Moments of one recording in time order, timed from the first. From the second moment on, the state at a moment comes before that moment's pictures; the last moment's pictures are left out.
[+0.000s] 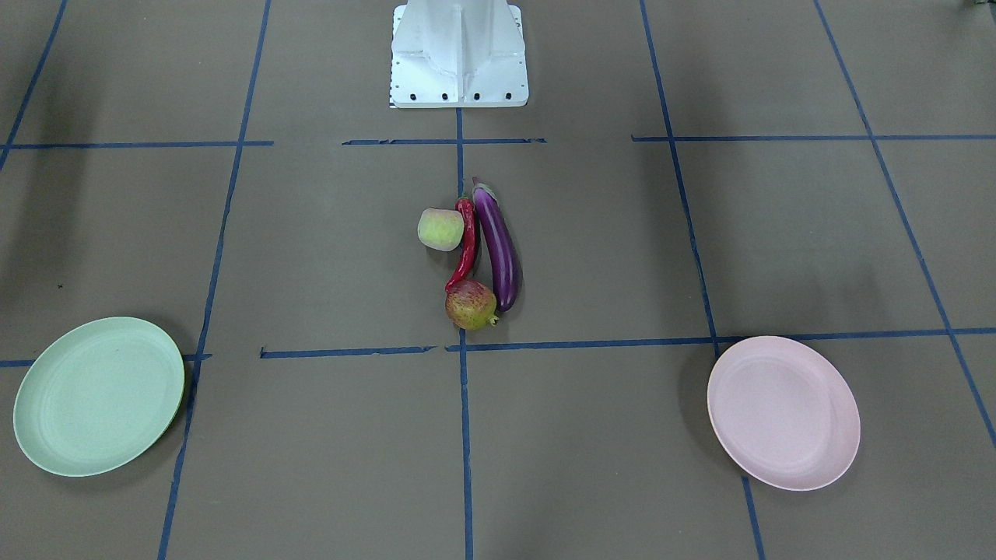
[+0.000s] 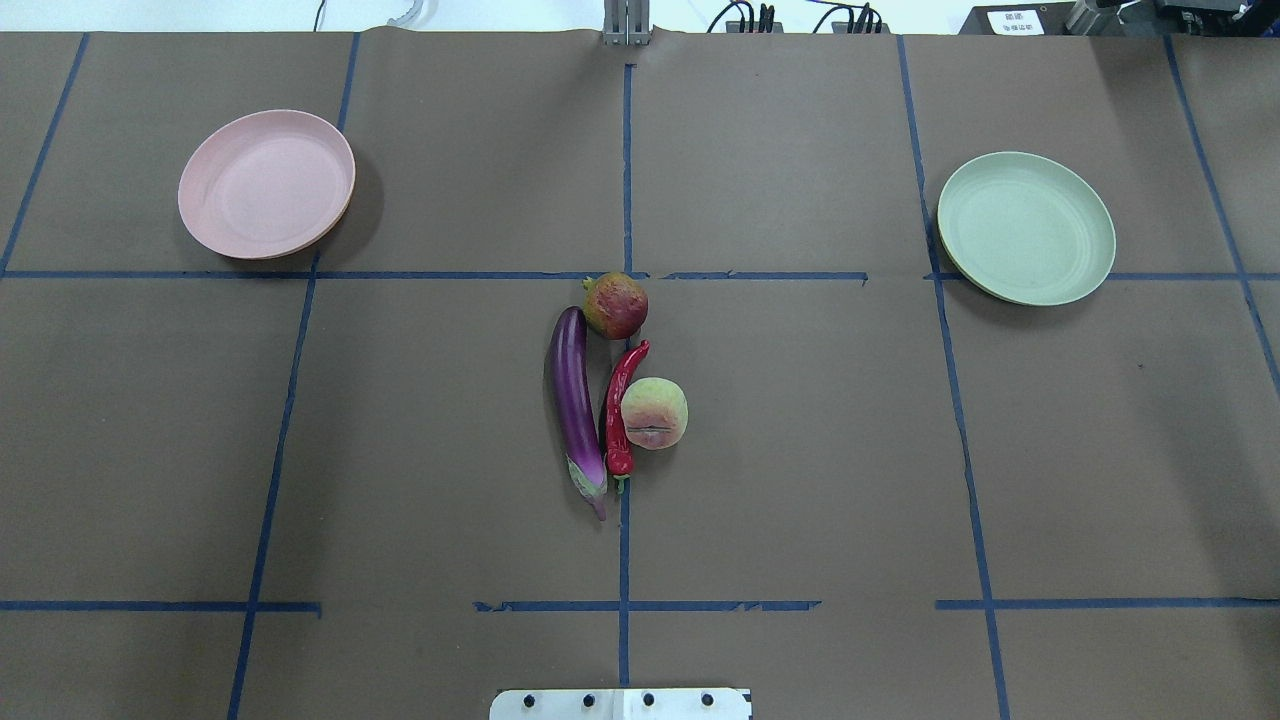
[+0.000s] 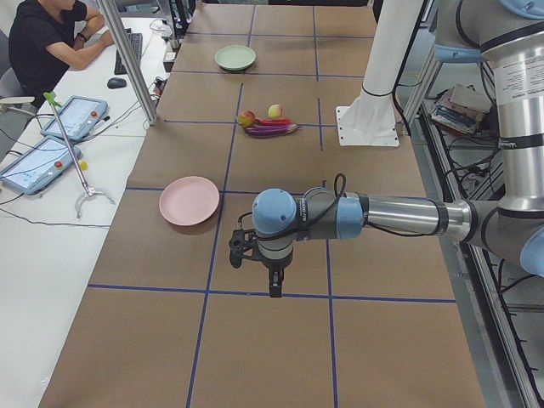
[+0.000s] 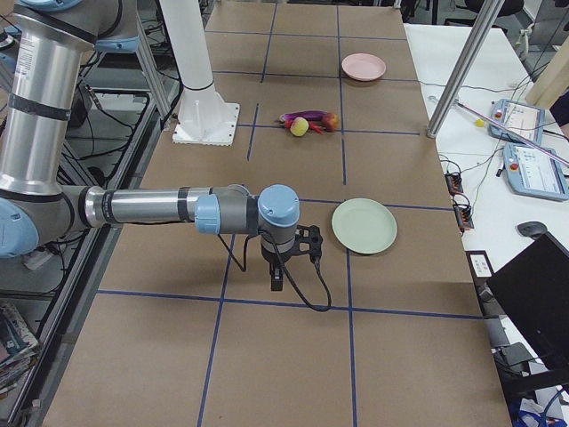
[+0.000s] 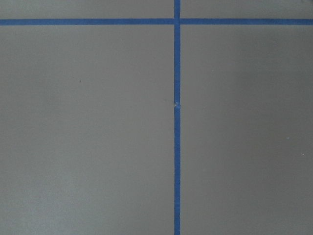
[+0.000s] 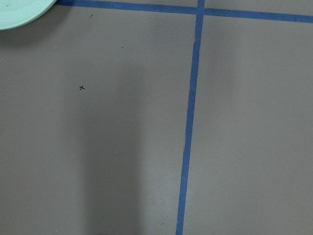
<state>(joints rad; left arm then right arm) -1.61 -1.33 -1.89 -1.43 -2.37 0.07 1.50 -1.86 1.92 -1.61 2.37 -0.01</state>
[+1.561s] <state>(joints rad) -1.61 -1.33 -1.90 -1.44 -2.38 0.08 1.50 -1.87 1.92 -1.54 2.37 0.00</state>
